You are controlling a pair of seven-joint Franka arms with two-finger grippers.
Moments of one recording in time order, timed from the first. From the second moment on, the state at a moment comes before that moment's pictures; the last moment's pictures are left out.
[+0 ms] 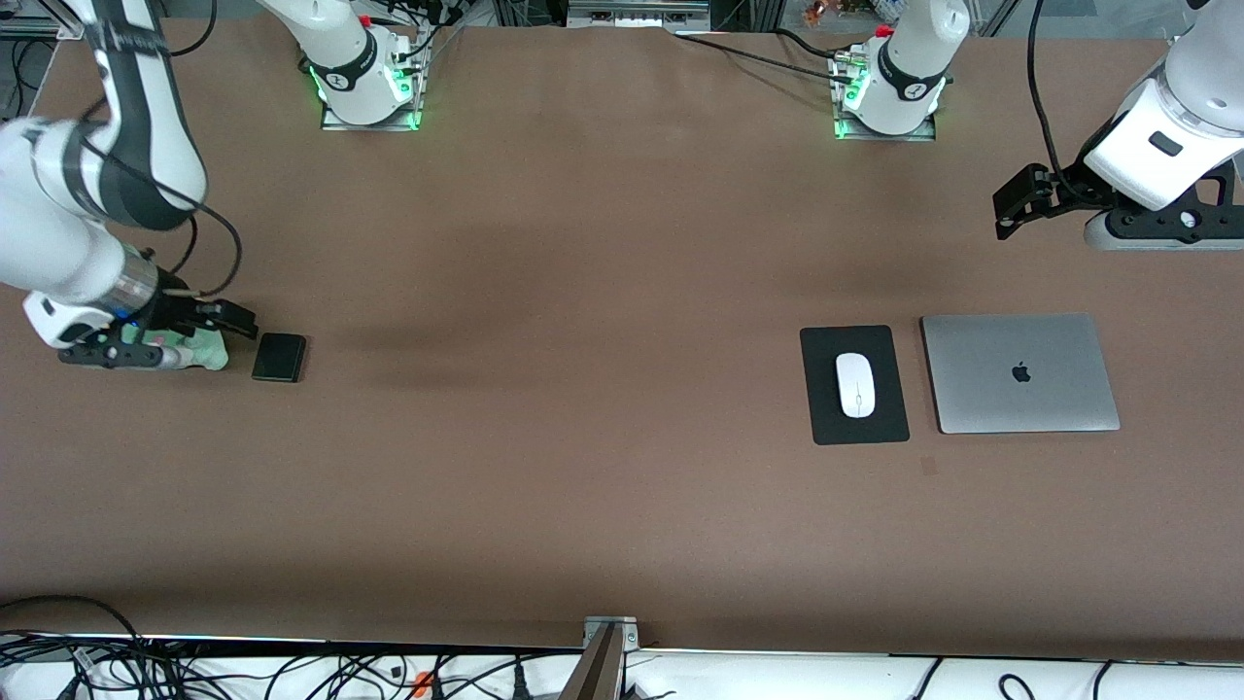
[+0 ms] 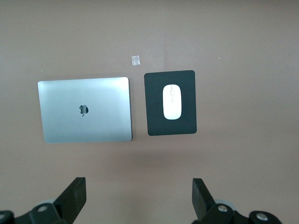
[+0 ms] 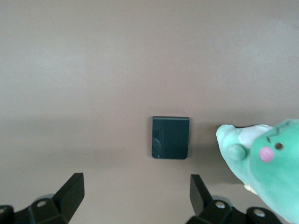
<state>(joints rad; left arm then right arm) -0.12 0.00 -0.03 -1.57 0.03 1.54 -0.15 0.12 0.12 -0.21 -1.99 0.08 2.10 -0.08</state>
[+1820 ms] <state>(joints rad) -0.12 0.00 -0.03 -1.57 0.03 1.54 -0.15 -0.06 -0.07 0.00 -1.65 -0.01 1.44 0.01</state>
